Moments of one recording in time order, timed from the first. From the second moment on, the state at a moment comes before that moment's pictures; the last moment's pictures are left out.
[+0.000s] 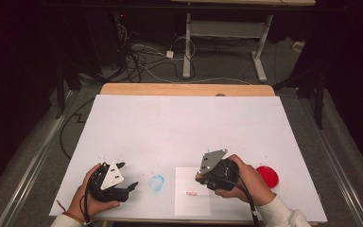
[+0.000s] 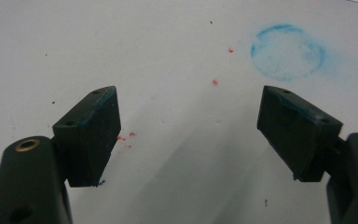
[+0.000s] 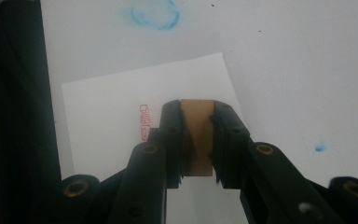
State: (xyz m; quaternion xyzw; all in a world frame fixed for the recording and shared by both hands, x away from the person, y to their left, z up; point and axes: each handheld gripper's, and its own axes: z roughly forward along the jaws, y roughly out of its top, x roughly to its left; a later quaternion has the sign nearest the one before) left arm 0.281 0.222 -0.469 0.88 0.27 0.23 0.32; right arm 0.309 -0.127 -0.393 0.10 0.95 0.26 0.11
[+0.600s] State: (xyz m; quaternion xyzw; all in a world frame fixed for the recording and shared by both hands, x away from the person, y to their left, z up) left arm 0.280 0.217 -0.469 0.88 0.26 0.24 0.32; right arm 0.307 -0.145 -0.389 0.12 0.95 0.24 0.12
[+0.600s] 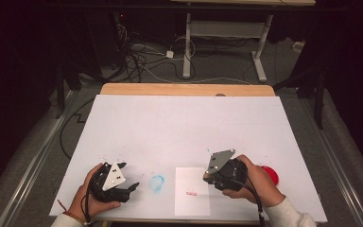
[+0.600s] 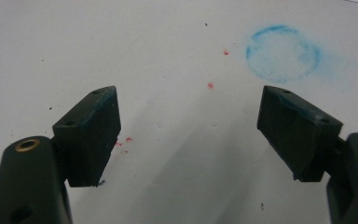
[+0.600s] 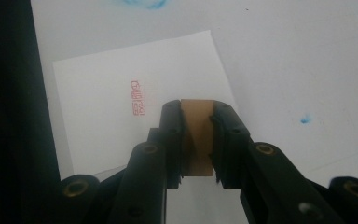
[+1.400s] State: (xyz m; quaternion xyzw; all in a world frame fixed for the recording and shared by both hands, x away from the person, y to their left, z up) left arm 0.281 0.216 -0.468 0.88 0.26 0.23 0.32; right arm 0.308 -0.195 -0.383 0.17 0.95 0.23 0.15
